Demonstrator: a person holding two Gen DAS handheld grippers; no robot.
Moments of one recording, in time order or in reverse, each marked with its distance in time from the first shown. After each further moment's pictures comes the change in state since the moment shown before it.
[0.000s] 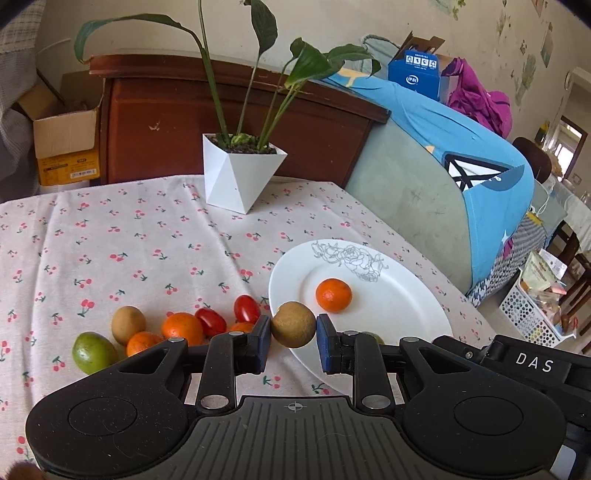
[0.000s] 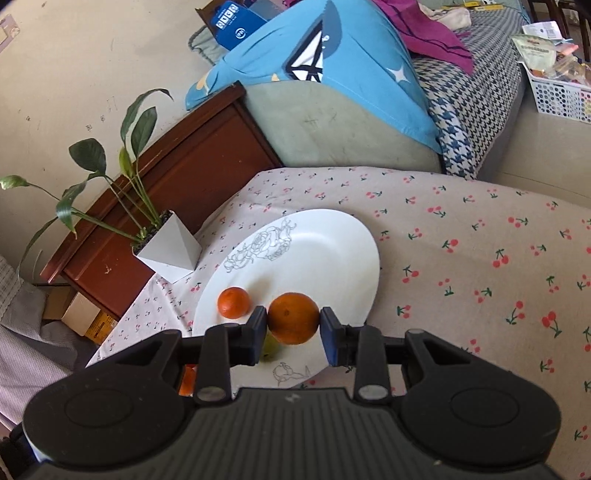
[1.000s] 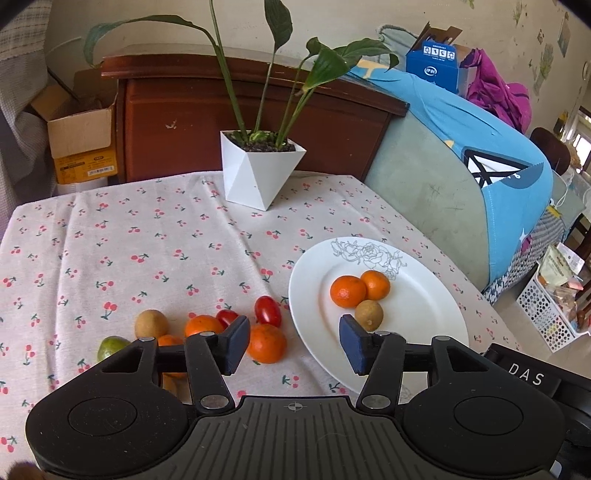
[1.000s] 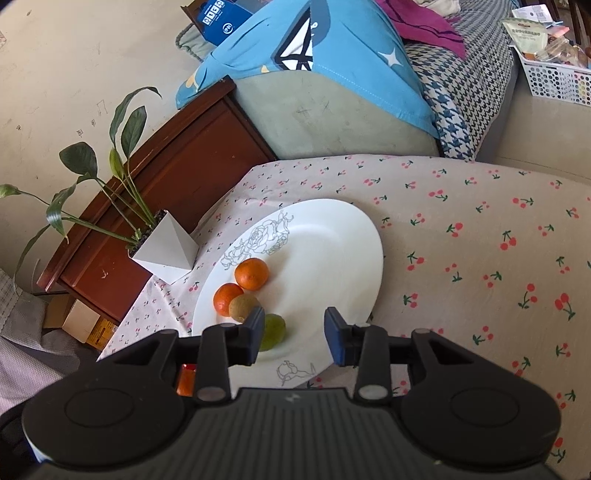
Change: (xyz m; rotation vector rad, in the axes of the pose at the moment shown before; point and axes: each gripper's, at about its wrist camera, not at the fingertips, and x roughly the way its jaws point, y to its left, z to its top) left arm -0.008 0.004 0.012 -0.007 0.045 0.078; right arm 0.007 0.001 -0.005 0.039 0.016 0.007
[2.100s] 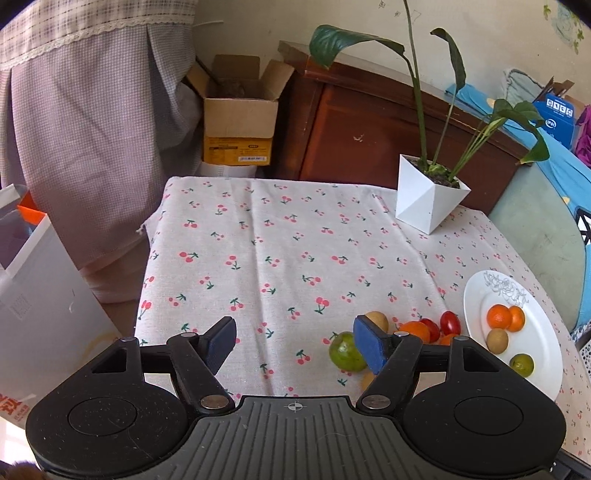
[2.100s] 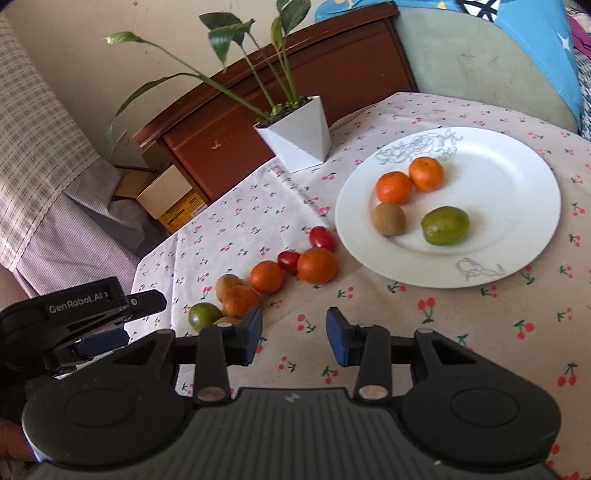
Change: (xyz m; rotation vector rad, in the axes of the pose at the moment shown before) left arm -0.050 0.121 -0.004 -0.191 -0.016 0.261; right arm 0.016 0.085 -0.075 -0.323 0.199 0.219
